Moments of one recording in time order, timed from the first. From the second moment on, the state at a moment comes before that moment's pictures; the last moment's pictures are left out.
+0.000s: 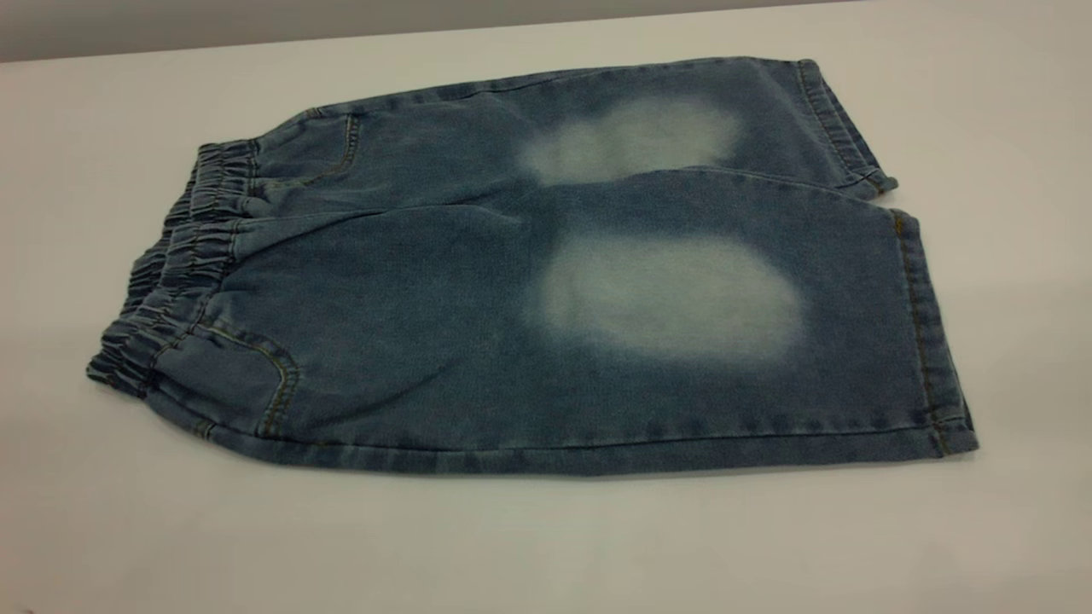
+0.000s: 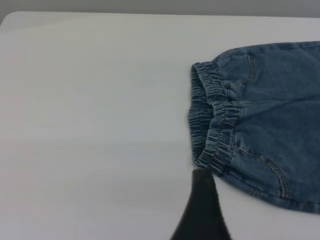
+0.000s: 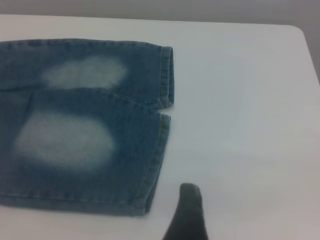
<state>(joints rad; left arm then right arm) 0.01 0.00 -0.50 0.02 1.08 -0.03 0.10 0.03 -0.51 0.02 1.06 -0.02</state>
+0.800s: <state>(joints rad) 0.01 0.25 -0.56 0.03 0.96 -0.19 0.10 0.17 -0.61 0.04 0.95 0.05</state>
